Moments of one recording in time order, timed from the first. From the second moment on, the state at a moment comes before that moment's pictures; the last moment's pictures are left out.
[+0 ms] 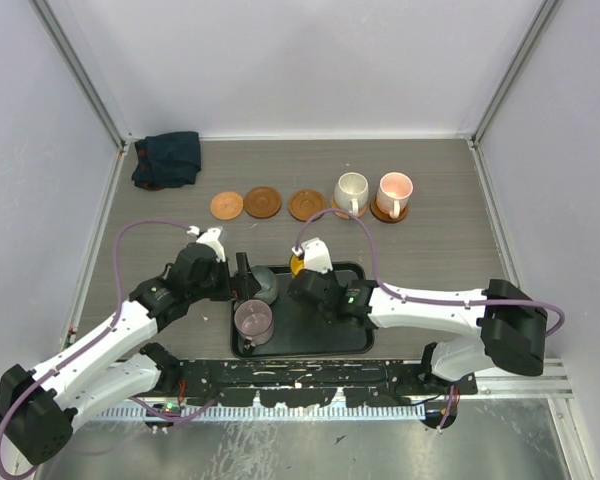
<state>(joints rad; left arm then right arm) -0.63 0.87 0.57 -0.41 0.00 -0.61 1.19 1.38 0.83 -0.40 0.63 0.60</state>
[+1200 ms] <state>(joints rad) -0.63 0.88 0.57 -0.39 -0.12 -0.61 0.72 1.94 1.30 -0.01 0.51 0.28</state>
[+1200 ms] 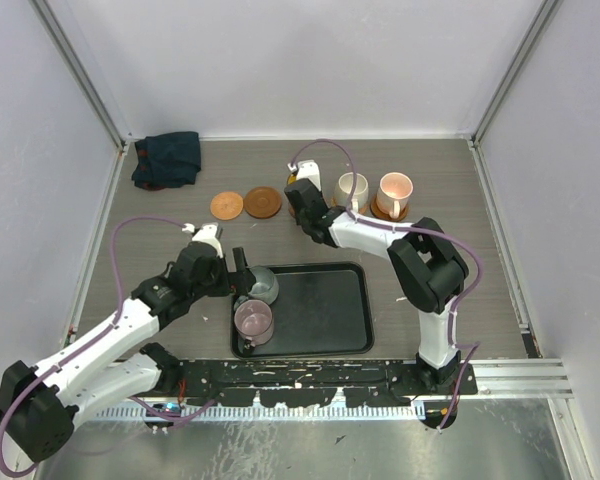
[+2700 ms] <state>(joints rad) -0.63 0.93 0.57 -0.39 -0.12 -0.61 0.68 2.02 1.36 -0.06 0.43 0.36</state>
